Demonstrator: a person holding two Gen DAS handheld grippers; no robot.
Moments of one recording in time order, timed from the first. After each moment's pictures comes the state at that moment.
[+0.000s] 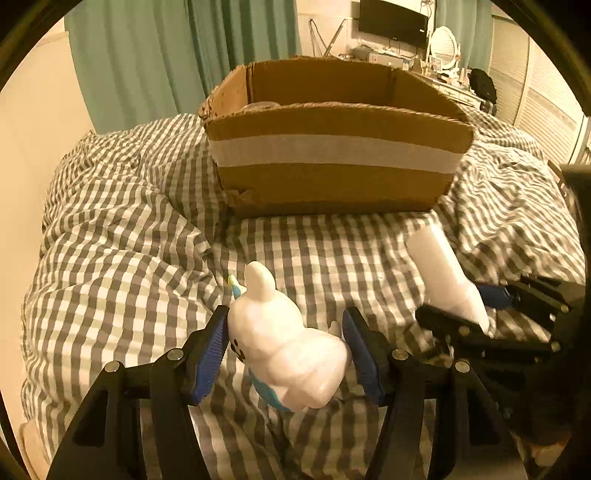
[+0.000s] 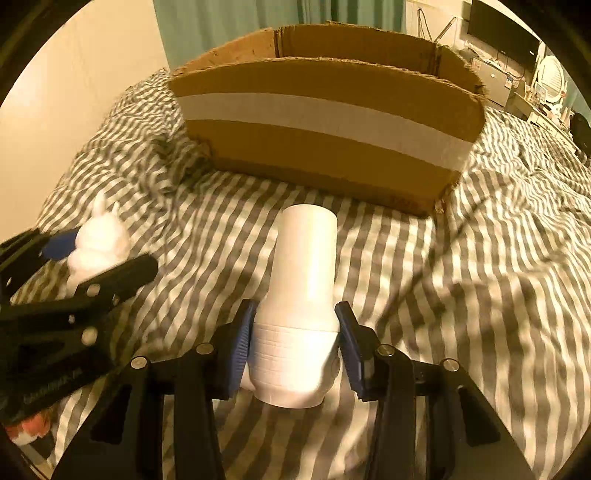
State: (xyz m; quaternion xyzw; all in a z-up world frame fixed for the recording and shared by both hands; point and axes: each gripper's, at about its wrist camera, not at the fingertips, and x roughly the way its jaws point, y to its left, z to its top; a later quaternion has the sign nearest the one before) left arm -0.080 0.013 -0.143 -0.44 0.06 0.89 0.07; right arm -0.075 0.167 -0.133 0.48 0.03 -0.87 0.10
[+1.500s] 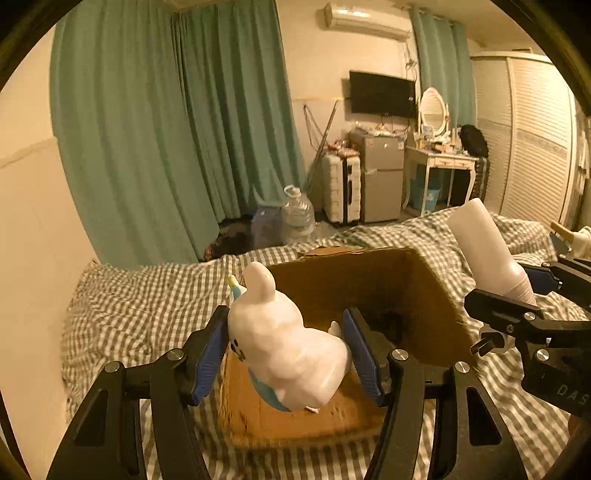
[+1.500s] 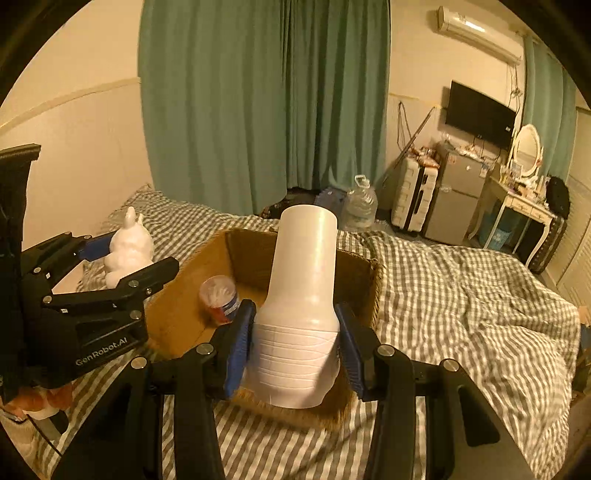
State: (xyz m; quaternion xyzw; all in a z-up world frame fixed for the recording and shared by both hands) left arm -0.247 0.042 0.014 -0.29 0.08 0.95 0.07; right arm -0.224 0.195 0.048 0.33 0.04 -0.94 0.08
